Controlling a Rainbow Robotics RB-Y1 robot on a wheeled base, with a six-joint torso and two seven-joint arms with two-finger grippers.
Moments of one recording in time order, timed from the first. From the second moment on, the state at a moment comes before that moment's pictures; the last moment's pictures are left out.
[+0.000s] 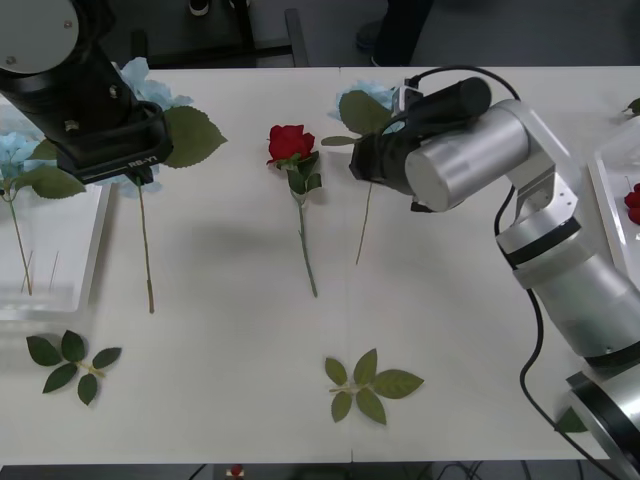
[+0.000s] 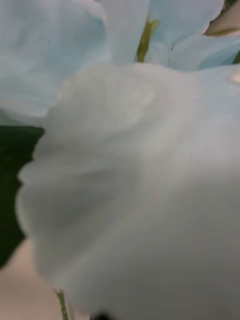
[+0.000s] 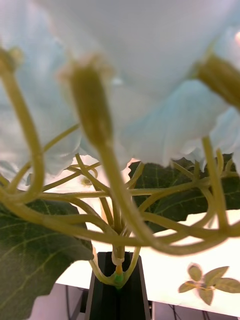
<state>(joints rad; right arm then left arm) -0.67 -0.35 0.36 -1.54 -0.44 1.13 0.90 -0.98 0.99 -0.57 -1.69 1.18 1.70 -0.50</state>
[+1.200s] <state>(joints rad) -0.53 -0.38 0.09 -1.62 -1.73 0.97 1.82 -0.89 1.19 -0.69 -1.06 1.05 1.23 -0.83</state>
